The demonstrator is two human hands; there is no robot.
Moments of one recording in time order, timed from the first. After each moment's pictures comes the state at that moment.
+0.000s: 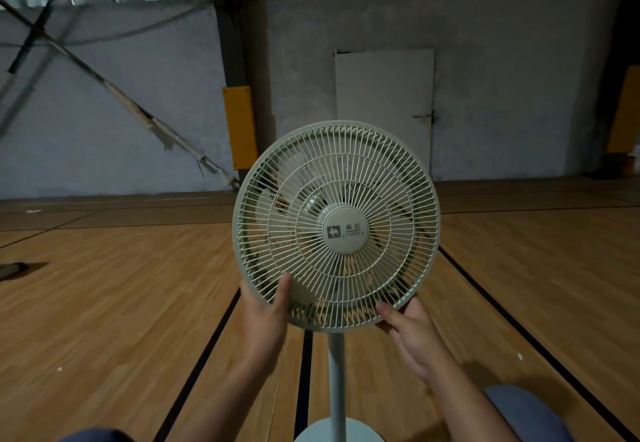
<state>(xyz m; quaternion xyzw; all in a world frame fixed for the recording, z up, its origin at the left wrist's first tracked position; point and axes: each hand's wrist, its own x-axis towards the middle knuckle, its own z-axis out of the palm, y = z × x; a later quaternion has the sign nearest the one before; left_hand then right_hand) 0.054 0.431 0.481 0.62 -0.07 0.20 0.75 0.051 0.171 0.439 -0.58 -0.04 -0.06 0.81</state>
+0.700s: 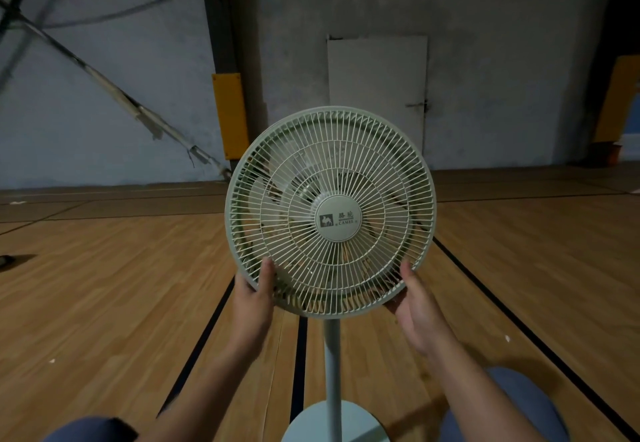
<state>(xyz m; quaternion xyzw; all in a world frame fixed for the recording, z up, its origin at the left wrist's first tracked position) 0.070 0.448 0.475 0.65 -0.08 0.18 0.73 0.044 0.168 0.467 -0.55 -0.03 -0.10 0.83</state>
